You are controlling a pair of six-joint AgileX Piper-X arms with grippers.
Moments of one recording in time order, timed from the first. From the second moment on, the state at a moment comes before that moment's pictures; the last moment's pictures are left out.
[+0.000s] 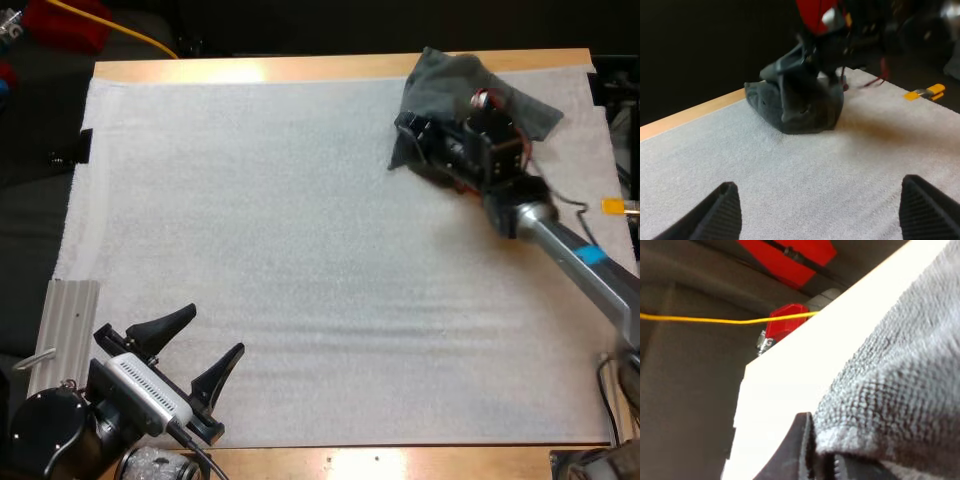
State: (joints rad) left arm -0.20 0.23 -0.78 0.91 0.45 -1.68; right arm 0.36 1.73 -1.12 -0.15 -0.28 -1.00
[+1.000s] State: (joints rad) left arm -0.20 0.23 -0.78 0.93 0.45 -1.68; right arm 0.37 1.14 -1.30 0.60 -0.28 -1.43
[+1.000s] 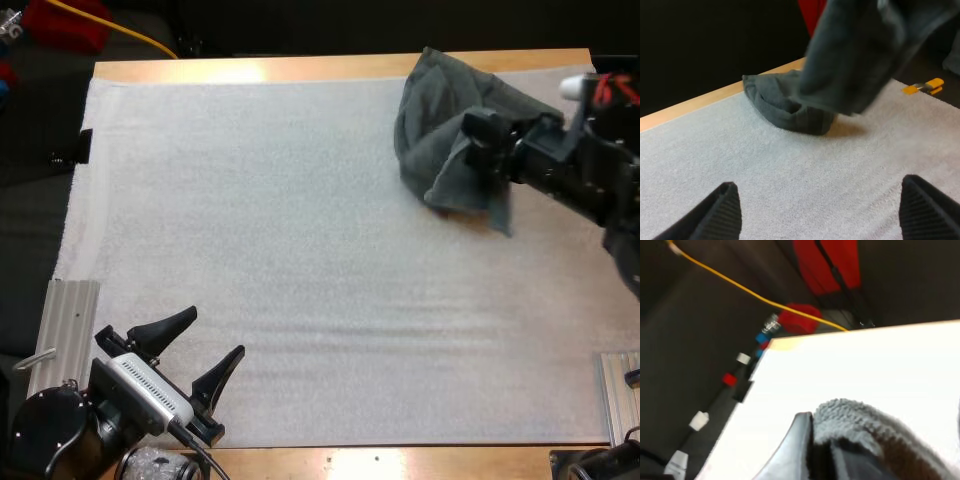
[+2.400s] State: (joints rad) left arm -0.20 0.23 -0.78 0.93 0.45 -1.68; right arm 1.13 1.23 -1.37 0.95 -0.03 -1.40
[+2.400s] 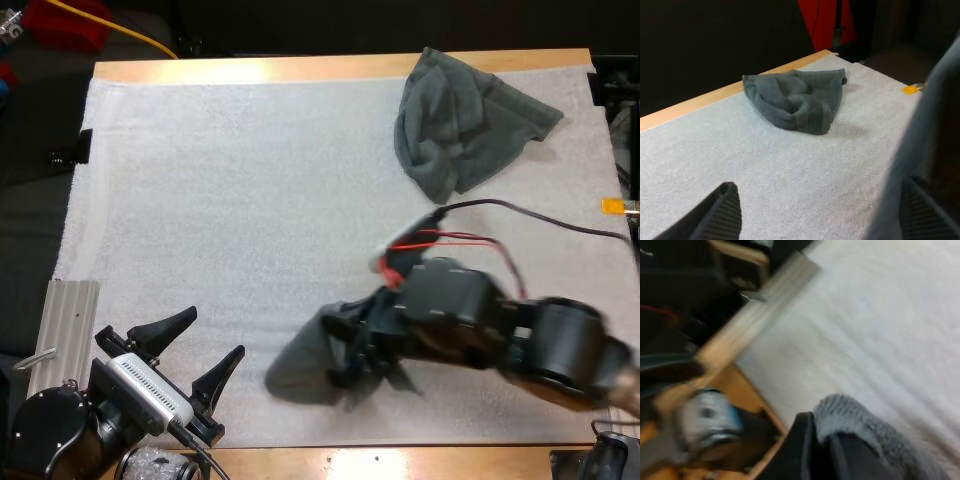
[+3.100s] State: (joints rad) left arm -0.20 0.23 -0.78 0.93 0.45 -1.68; right arm 0.74 1.47 -1.36 0.80 0.07 -1.42
